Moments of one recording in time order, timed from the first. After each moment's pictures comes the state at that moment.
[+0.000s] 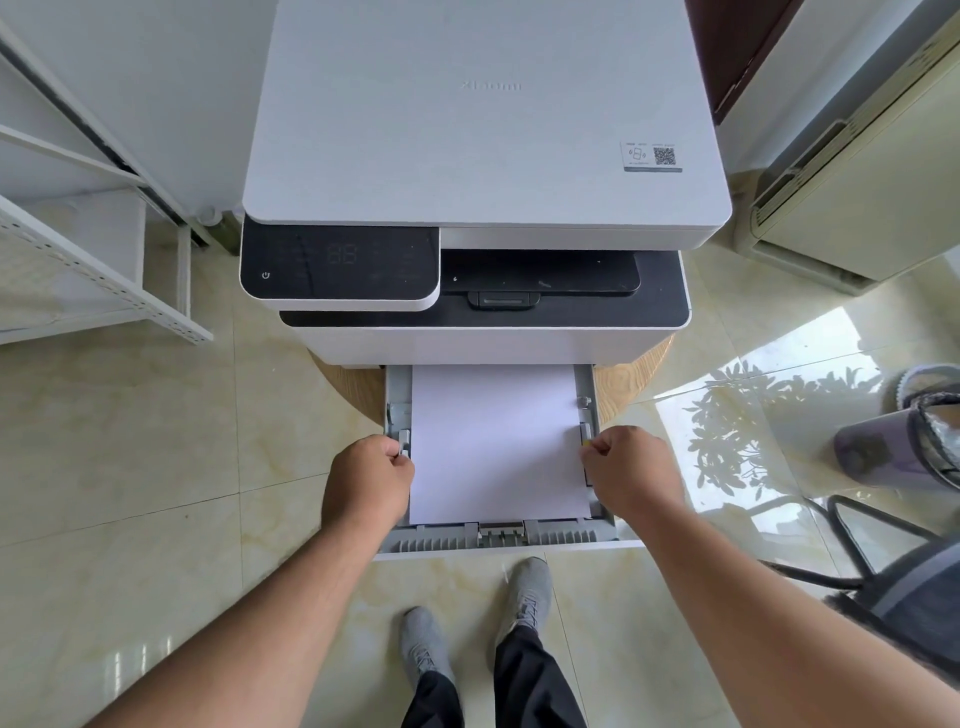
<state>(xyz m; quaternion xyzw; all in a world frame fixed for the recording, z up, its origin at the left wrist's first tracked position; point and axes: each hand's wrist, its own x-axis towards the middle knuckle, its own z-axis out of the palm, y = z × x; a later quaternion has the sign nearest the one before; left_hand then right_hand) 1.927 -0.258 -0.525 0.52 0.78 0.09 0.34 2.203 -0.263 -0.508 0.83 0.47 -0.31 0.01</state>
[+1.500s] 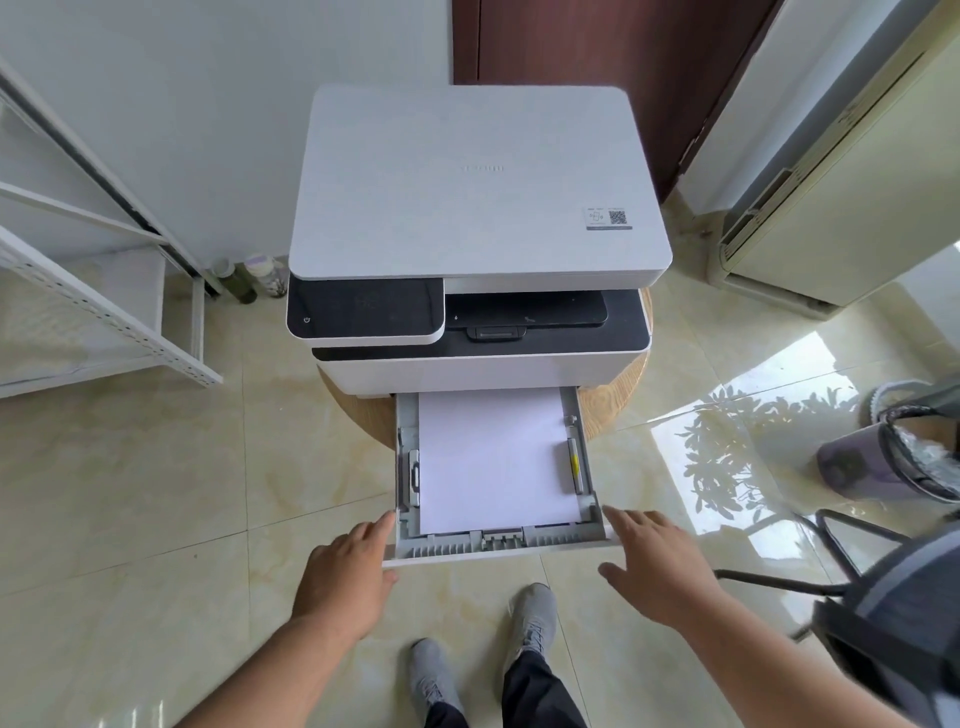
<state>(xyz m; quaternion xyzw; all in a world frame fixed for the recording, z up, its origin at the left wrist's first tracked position) 1.874 -0.331 -0.514 0.72 0.63 -0.16 0.22 2.237 -0.357 -0.495 0.69 0.65 -0.26 0.20</state>
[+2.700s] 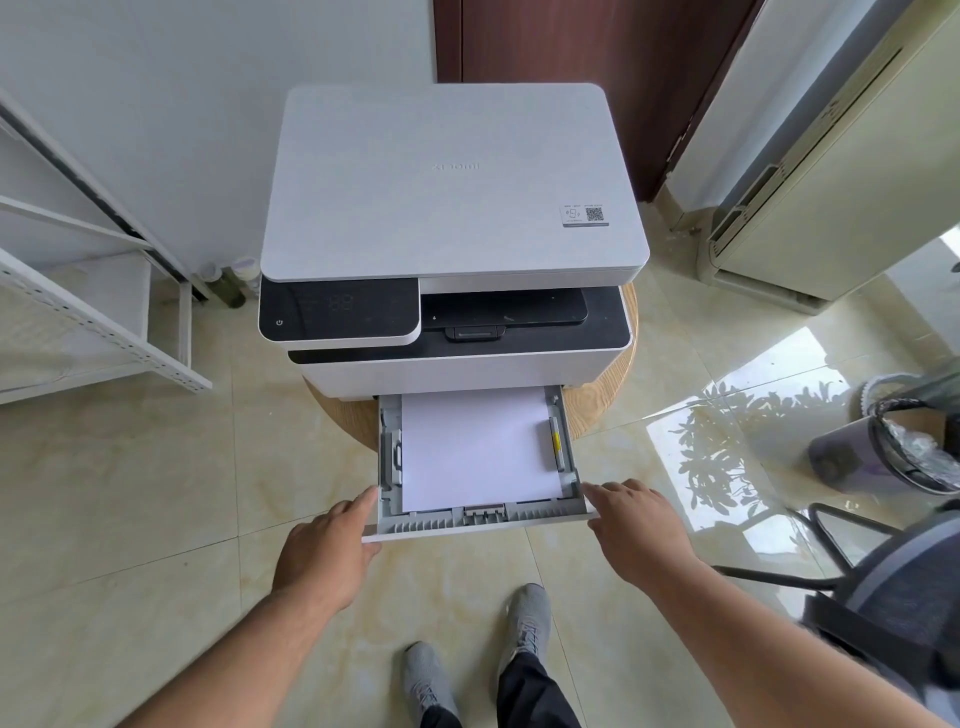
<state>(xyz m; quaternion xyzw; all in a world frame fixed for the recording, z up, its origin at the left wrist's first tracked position) 1.879 -0.302 -0.511 0.70 0.67 -0.14 0.22 2.240 -0.327 -0.502 0.69 0.68 -0.18 0.17</state>
